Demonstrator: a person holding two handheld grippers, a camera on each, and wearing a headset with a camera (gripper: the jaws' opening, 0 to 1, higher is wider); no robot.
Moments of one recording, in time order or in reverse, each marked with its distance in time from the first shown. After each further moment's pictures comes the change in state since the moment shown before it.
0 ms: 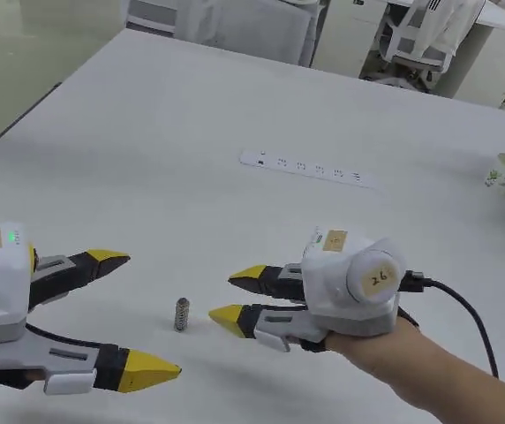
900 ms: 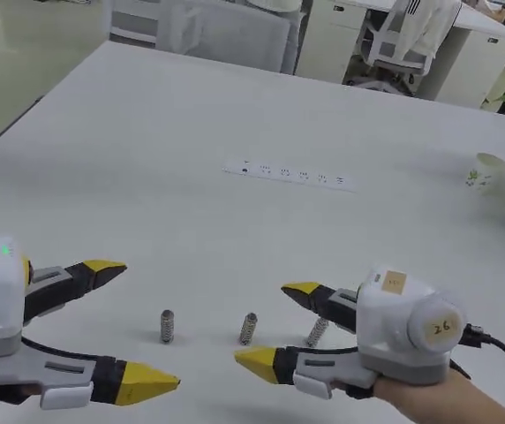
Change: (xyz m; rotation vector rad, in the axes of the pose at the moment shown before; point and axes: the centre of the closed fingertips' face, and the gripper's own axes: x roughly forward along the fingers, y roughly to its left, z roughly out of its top) left arm 0.010 -0.007 0.007 0.017 0.004 -0.022; right arm -0.051 -0.014 -0.034 0.110 -0.059 -0.130
